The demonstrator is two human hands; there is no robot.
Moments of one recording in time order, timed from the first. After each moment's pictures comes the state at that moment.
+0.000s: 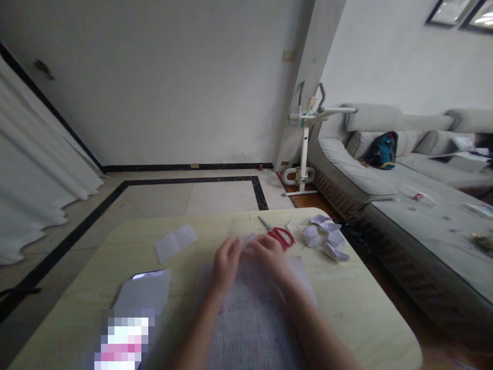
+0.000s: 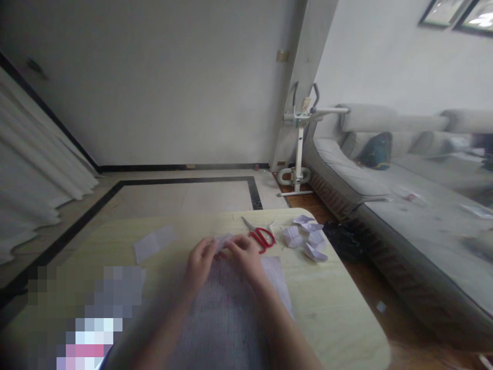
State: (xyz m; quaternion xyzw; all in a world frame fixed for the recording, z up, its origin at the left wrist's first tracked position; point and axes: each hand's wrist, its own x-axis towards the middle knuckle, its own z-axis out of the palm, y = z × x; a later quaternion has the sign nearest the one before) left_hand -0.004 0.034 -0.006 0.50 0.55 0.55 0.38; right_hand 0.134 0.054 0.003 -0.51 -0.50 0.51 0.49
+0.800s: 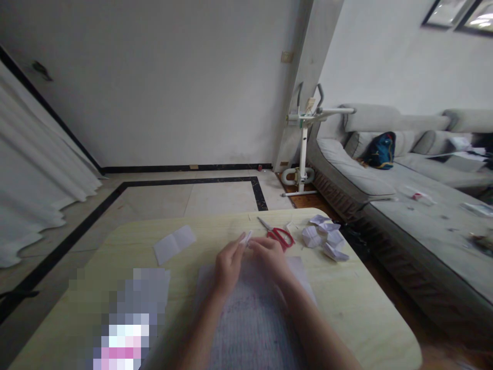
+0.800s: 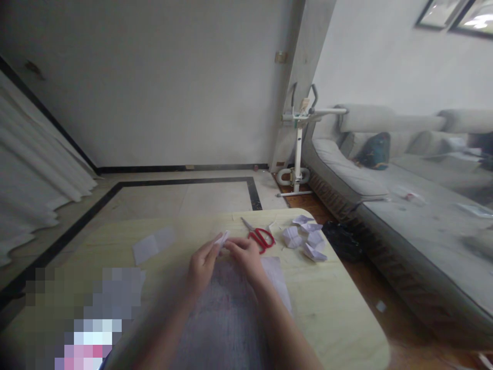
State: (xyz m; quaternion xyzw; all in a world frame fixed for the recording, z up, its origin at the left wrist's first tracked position) left_hand -0.002 0.033 -0.010 0.61 0.51 0.53 0.29; right_hand 0.139 0.054 0.006 -0.49 -0.51 0.54 0.46
